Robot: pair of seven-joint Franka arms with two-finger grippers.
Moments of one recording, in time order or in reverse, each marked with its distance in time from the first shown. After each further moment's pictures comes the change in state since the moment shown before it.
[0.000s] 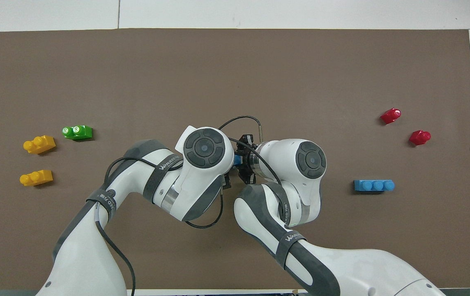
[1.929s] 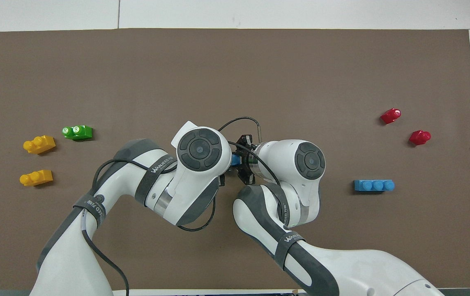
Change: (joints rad) left arm -0.001 -0.056 0.006 0.002 0.018 -0.044 0.120; right arm 0.002 0.001 0.004 0.000 0.000 0.006 -0.004
